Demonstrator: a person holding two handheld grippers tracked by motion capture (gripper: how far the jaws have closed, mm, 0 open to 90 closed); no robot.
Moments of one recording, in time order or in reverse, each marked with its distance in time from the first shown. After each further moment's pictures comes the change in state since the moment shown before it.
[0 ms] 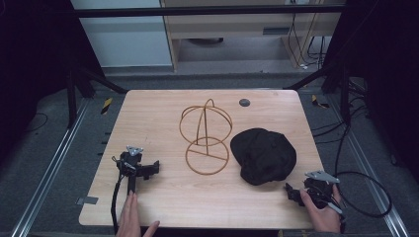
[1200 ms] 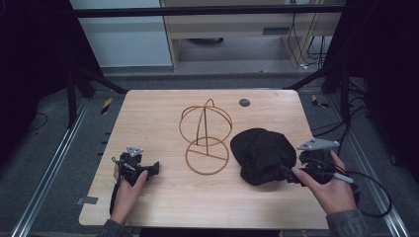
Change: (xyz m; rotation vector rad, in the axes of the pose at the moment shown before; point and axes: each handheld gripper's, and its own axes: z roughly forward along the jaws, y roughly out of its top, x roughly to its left) left arm 0.000 -0.002 -0.002 0.002 -0.011 0.011; right arm 0.043 0.123 -0.084 0.053 0.118 -0.282
